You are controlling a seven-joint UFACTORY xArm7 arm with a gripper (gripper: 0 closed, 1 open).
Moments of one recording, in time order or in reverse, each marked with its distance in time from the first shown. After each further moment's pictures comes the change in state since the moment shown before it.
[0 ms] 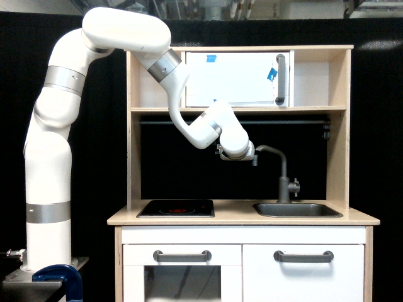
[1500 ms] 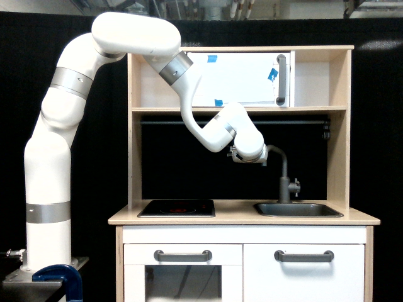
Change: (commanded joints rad) arm -0.110 0.095 0.024 0.115 -0.069 0.057 0.032
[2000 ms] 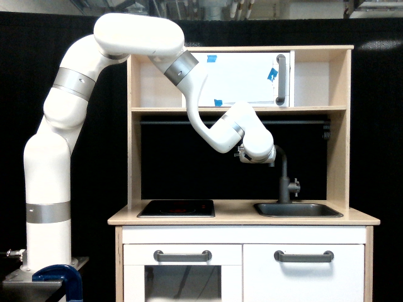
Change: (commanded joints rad) arm -0.069 0.040 0.009 0.057 -0.048 0.040 0.022
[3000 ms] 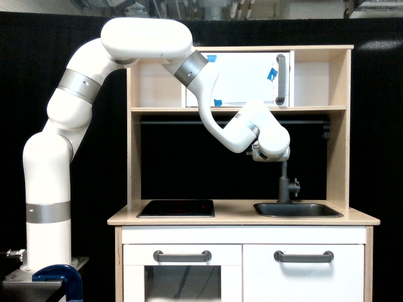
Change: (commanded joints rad) arm -0.080 0.077 0.028 0.127 -0.055 0.029 0.053
